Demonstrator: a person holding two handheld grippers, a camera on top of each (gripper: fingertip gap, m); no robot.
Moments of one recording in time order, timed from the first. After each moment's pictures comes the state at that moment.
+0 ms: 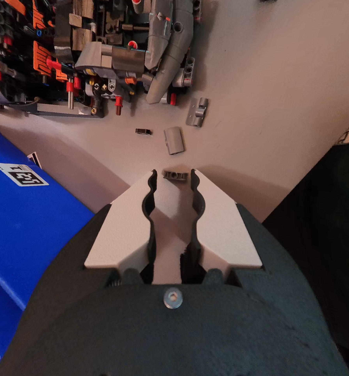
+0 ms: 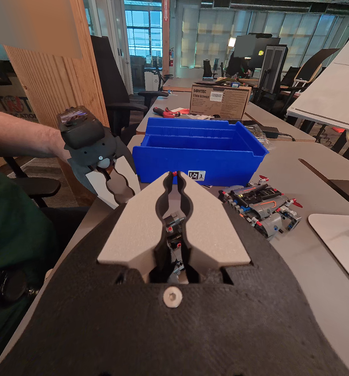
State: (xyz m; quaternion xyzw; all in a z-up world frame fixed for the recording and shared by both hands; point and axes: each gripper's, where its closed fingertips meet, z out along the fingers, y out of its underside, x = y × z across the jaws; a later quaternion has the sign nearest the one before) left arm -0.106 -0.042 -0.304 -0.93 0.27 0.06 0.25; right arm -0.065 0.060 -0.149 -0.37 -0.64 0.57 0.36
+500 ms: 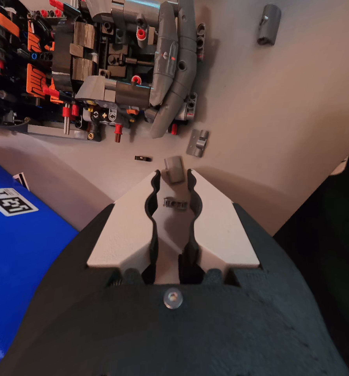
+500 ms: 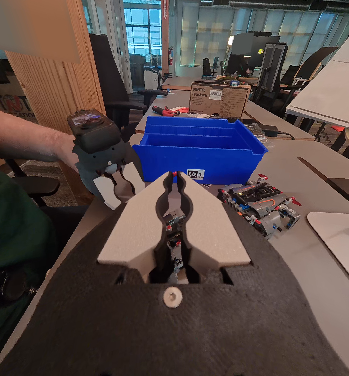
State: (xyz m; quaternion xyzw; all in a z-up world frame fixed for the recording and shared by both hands) left arm -0.093 -0.018 -0.306 -0.93 0.26 0.03 0.25; right arm -0.065 0.062 -0.151 -0.38 -0.64 0.57 0.36
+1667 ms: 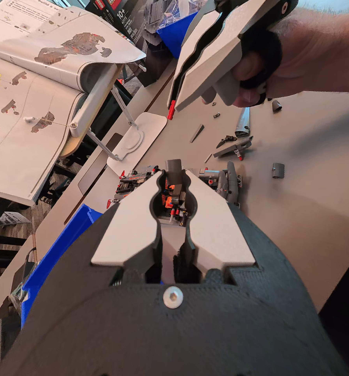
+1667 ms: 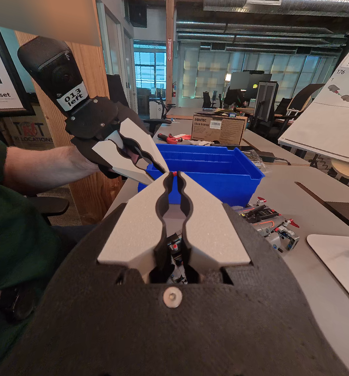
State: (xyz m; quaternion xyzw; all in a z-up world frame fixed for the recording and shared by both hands) left arm -0.077 0.037 -0.154 -0.79 0.29 0.14 0.52; right arm -0.050 0.057 -0.116 -0.34 -0.60 0.61 0.38
